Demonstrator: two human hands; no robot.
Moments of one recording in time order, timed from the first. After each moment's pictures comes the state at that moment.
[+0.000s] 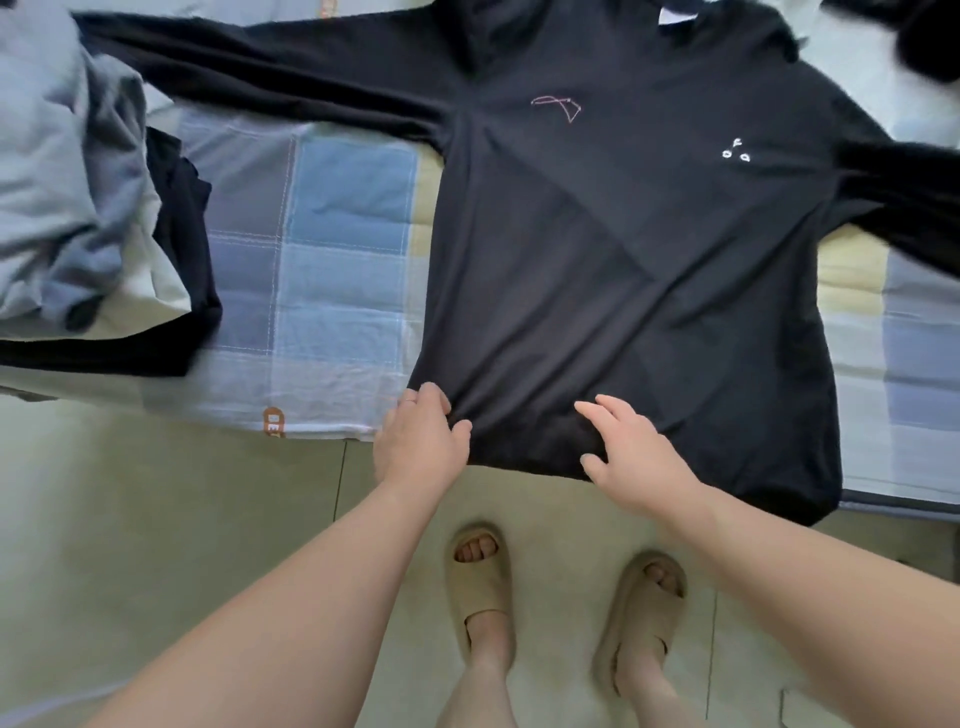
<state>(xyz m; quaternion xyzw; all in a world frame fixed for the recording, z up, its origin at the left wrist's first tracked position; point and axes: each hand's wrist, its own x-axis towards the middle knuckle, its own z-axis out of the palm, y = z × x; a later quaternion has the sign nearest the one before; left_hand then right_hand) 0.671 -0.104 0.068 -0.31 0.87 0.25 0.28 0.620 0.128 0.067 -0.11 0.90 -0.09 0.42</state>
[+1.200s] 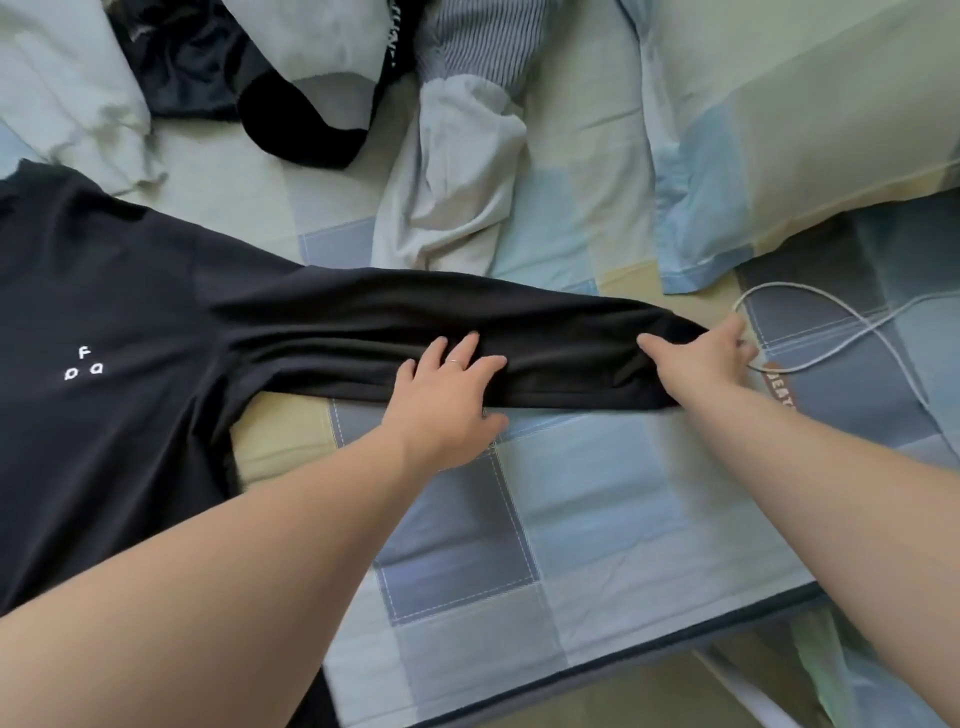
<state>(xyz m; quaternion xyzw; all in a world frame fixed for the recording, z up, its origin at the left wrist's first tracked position) 0.281 0.511 0.022 0.15 0.91 0.13 0.36 0.278 0.770 0.021 0.51 0.81 -0.28 0.12</state>
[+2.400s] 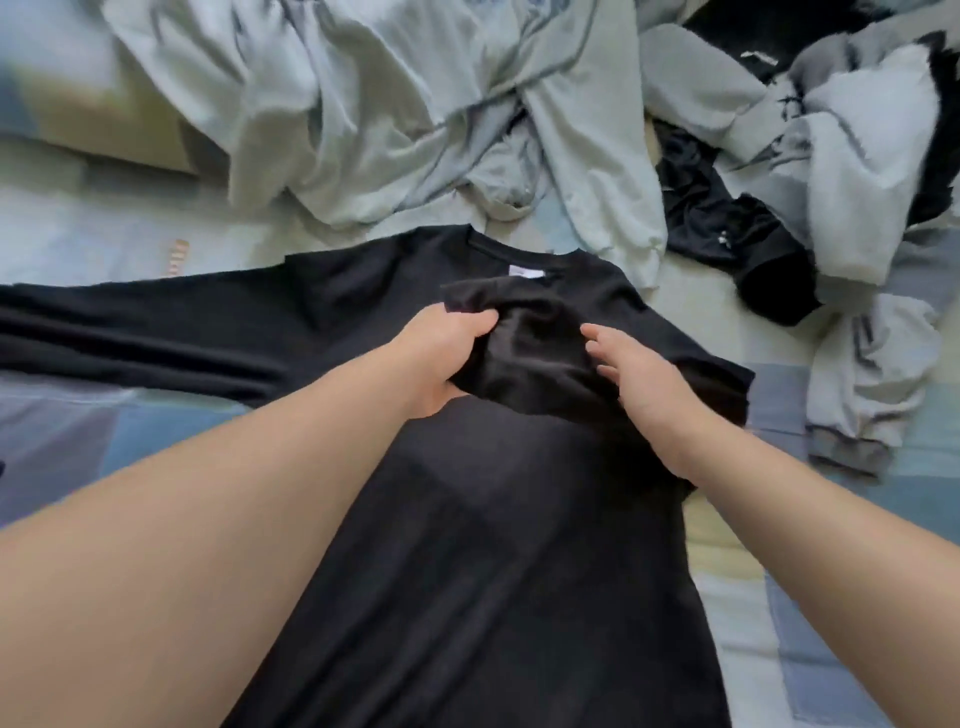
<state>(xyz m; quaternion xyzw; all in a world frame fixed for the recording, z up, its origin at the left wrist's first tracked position) 0.240 -0.010 0.155 -0.34 0.55 0.72 0.25 0.232 0.189 0.160 0.16 0.81 -0.49 0.30</state>
